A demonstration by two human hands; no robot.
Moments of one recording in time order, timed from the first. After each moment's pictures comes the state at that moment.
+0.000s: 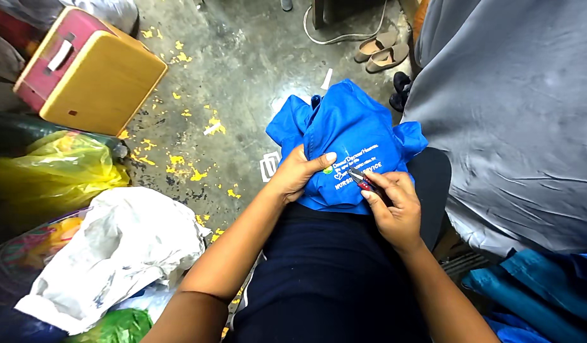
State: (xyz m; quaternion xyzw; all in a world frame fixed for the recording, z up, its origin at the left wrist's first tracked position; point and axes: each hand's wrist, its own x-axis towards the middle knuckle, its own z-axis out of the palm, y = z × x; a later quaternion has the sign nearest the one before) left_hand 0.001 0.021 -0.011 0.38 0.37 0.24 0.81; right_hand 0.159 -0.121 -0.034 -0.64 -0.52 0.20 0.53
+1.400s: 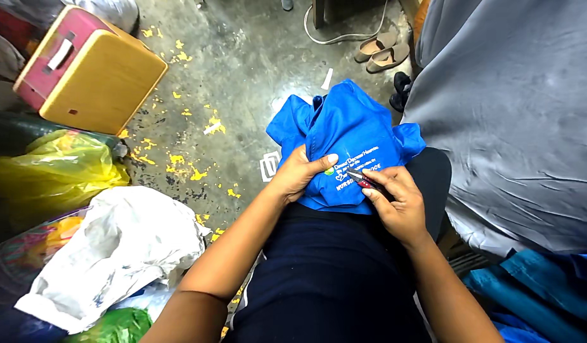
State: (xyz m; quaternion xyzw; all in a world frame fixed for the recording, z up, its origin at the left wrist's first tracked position) left_hand 0.001 0.020 -0.013 0.39 0.37 0.24 0.81; right_hand 0.173 -0.116 -0.032 -0.62 -0.55 0.23 0.50
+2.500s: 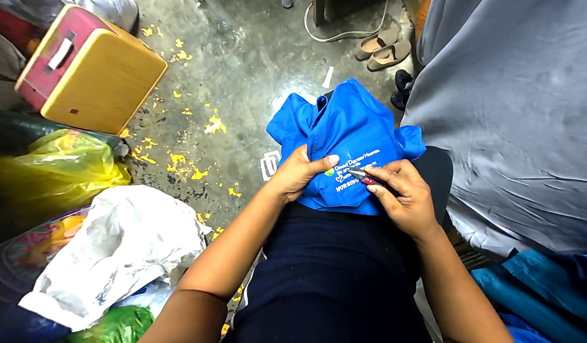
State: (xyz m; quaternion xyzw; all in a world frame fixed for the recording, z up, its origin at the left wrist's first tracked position) left_hand 0.001 0.023 -0.011 0.40 0.37 0.21 0.81; right_hand 0.192 -0.110 -0.029 -0.61 -0.60 0.23 0.46
